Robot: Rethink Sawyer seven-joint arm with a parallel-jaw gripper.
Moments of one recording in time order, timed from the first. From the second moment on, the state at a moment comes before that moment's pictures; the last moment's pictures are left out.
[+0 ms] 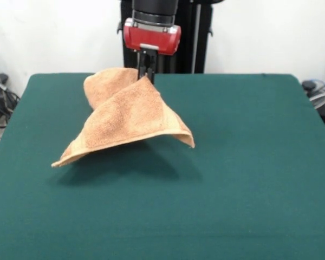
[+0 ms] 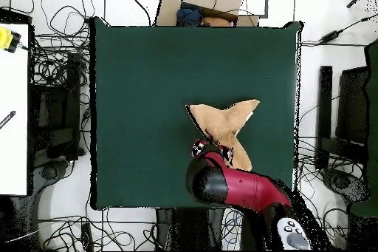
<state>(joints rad) -0.42 -0.81 0.02 2.09 -0.23 0.02 1.75</state>
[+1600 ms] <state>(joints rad) -0.01 -0.54 0.02 2.09 0.20 -0.28 1.91</state>
